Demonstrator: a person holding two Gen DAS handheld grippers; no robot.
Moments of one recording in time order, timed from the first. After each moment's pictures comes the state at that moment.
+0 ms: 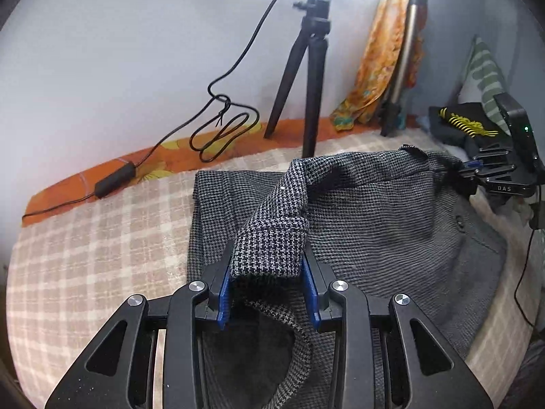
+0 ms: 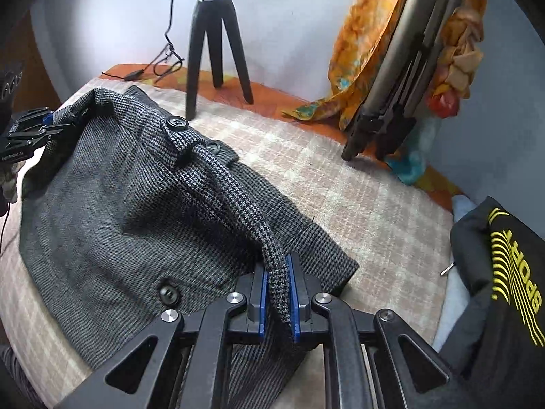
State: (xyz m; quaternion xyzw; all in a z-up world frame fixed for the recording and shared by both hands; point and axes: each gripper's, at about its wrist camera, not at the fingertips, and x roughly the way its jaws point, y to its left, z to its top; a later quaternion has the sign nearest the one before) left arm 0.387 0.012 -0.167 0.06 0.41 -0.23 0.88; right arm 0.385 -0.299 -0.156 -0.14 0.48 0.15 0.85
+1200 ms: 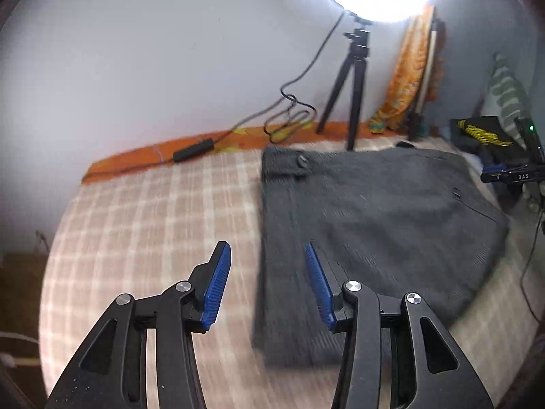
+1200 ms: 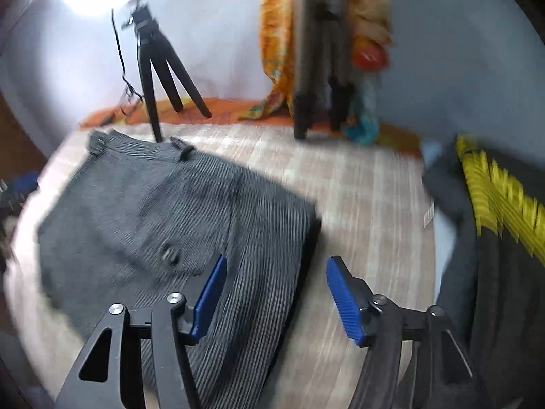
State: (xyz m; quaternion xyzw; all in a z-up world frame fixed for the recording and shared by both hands) left arm 0.306 0.085 -0.144 0.04 0.40 -0.15 0.90; right arm 0.348 -0.361 -0.146 0.01 0.49 0.11 0.86
